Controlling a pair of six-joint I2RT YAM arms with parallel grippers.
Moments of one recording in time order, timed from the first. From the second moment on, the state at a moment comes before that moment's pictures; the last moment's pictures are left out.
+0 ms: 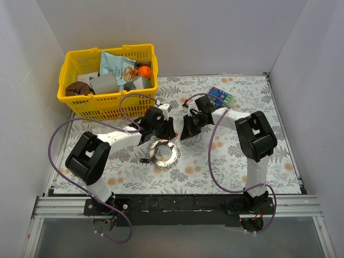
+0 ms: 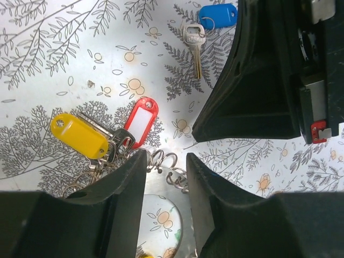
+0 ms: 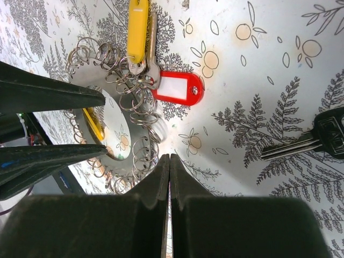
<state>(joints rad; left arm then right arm) -0.62 1.66 0.93 0.04 0.17 -0.38 0.49 1.99 1.27 -0.35 -0.70 0.23</state>
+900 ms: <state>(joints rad) -0.62 1.75 0.98 -0.02 0.23 -0.29 0.48 1.99 1.26 -0.35 -0.70 0.23</state>
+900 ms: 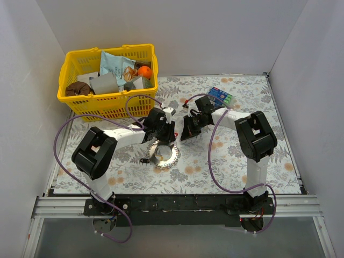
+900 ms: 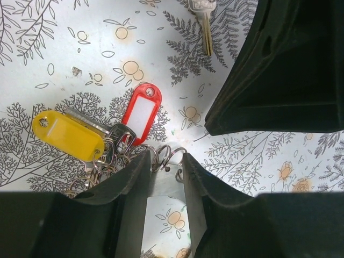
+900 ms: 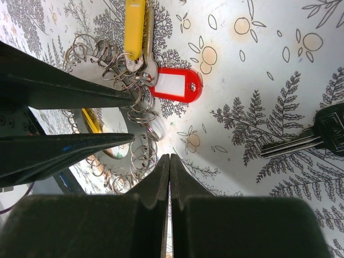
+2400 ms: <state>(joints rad) -0.63 1.59 1.04 -0.15 0.25 -0.23 0.45 1.78 1.25 -0.35 -0.77 0.19</state>
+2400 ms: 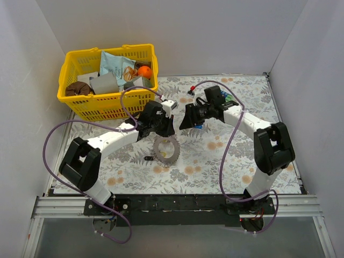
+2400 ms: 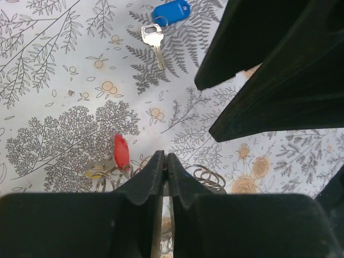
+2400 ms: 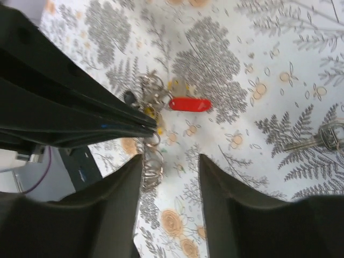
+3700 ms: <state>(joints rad) -0.63 1.34 0.98 -0.13 0.53 -0.08 0.46 1.59 0.97 0.10 -1.09 0.29</state>
